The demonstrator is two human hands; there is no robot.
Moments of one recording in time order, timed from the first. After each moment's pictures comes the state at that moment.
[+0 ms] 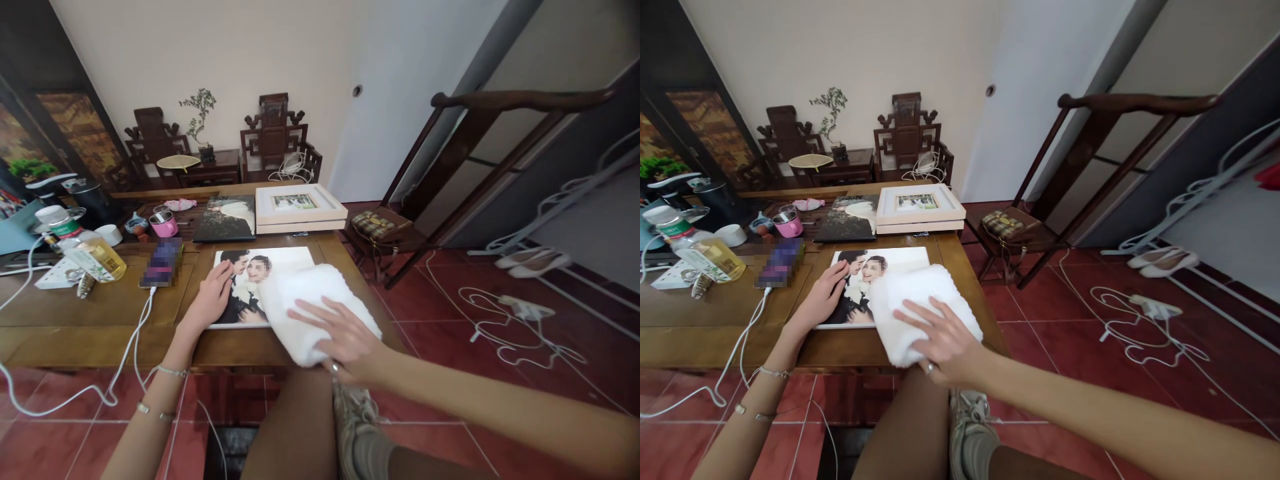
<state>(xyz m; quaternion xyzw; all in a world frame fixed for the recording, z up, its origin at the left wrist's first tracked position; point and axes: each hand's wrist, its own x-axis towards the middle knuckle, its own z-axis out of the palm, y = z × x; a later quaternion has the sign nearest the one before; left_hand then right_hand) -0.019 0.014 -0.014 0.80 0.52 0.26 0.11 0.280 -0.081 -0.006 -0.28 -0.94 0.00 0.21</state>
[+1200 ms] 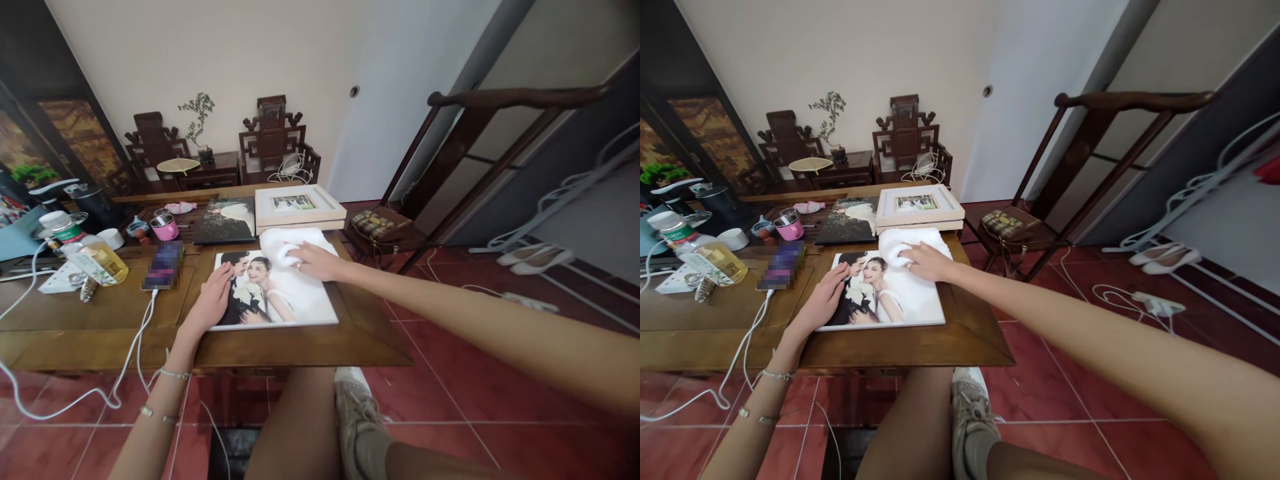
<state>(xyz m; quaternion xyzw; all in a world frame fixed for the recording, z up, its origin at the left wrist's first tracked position) -0.024 0.013 -0.017 0.80 0.51 0.28 0.13 0.263 0.060 0.036 -0.41 -0.91 0.04 0.09</state>
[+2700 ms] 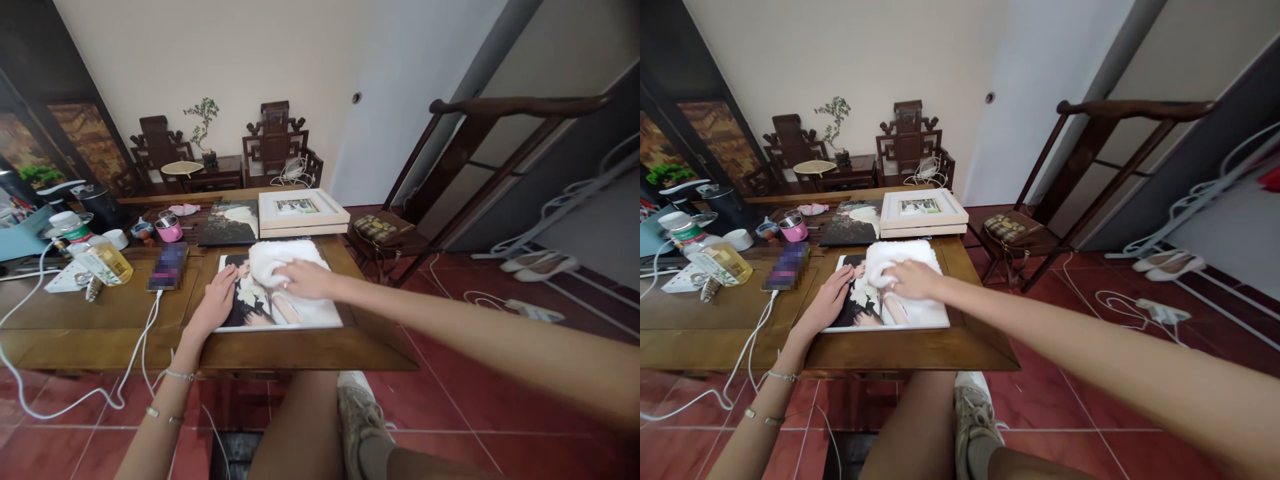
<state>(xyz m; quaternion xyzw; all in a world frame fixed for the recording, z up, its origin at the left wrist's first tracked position) -0.023 0.013 -0.016 0.80 0.52 0.27 0.14 0.222 0.020 0.060 -0.42 -0.90 0.08 0.01</state>
